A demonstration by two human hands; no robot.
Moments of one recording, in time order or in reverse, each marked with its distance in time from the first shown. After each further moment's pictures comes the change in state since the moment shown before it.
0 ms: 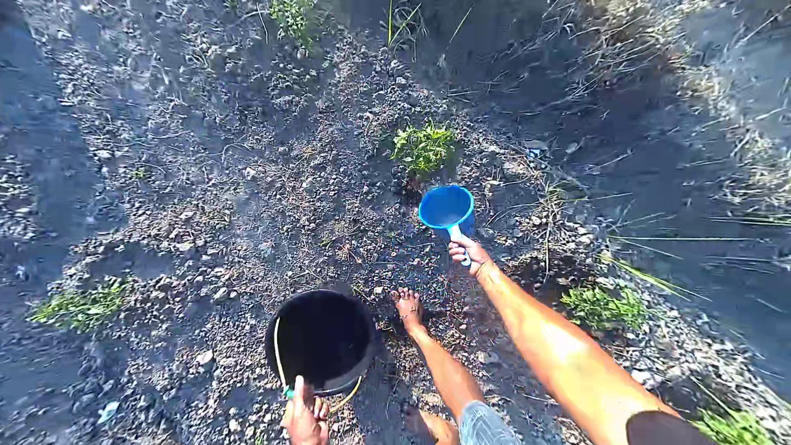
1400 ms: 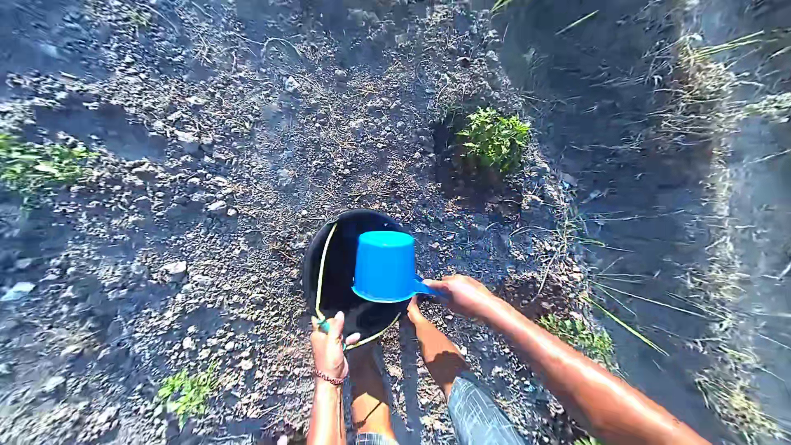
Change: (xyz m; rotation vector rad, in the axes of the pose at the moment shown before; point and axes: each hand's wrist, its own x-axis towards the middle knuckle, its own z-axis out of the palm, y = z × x) left_hand 0.031 0.017 -0.018 -0.061 -0.144 -0.143; right_hand -0.115 0.132 0.121 -2.288 -0.599 -0.046
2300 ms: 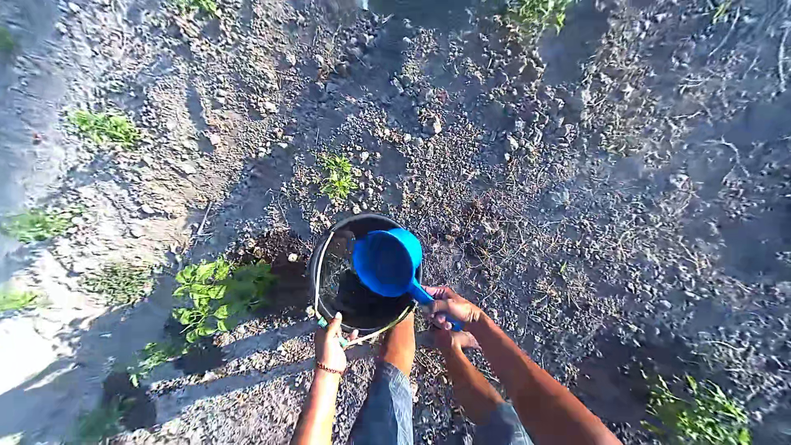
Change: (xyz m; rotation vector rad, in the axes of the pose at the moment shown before) left_hand -0.103 -0.179 -0.267 -1.041 0.859 -0.326; right_hand 0.124 -0.306 0.198 0.390 -1.071 0.020
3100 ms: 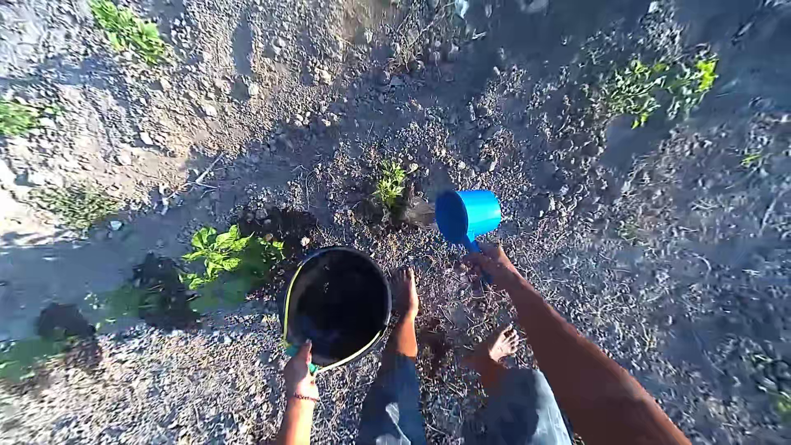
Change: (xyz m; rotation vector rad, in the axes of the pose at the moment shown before) left_hand 0.045 0.040 -0.122 0.064 0.326 -0.277; right_hand 0.094 -0.187 0.006 -0.630 0.742 0.160
